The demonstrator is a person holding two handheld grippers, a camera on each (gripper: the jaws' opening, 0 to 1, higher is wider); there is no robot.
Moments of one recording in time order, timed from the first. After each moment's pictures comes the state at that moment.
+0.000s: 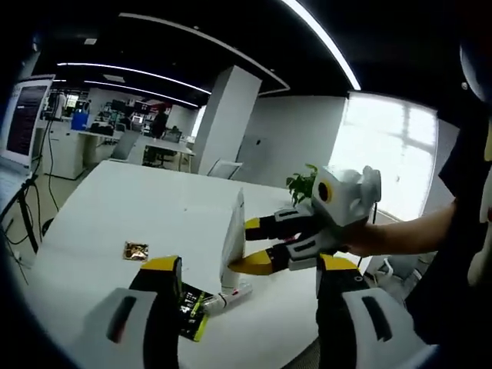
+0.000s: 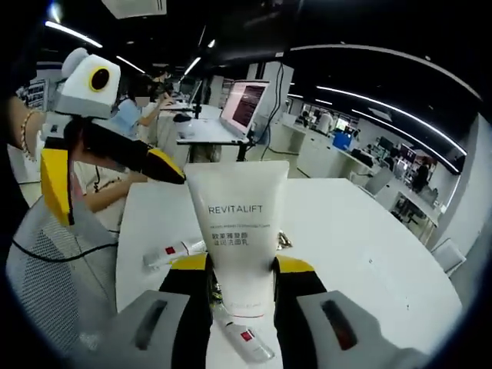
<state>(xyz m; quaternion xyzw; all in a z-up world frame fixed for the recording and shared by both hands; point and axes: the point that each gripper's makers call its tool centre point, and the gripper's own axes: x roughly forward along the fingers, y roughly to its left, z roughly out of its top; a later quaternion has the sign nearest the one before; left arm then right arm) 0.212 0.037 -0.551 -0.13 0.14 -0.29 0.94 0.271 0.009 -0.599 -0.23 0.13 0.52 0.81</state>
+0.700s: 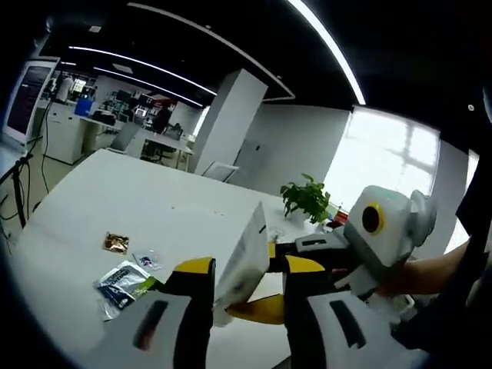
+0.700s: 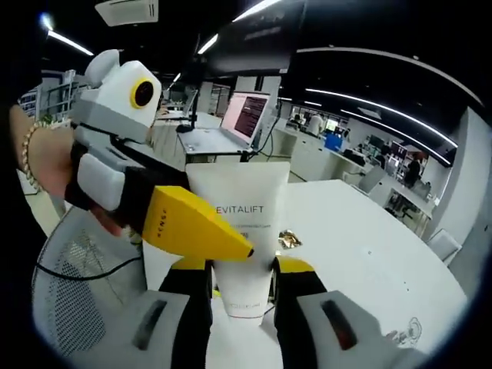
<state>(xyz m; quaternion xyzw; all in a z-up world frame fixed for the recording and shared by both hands) 0.214 0.006 -0.548 -0.18 0.14 -0.29 0.93 0.214 0.006 -0.582 -0.22 0.12 0.50 0.83</state>
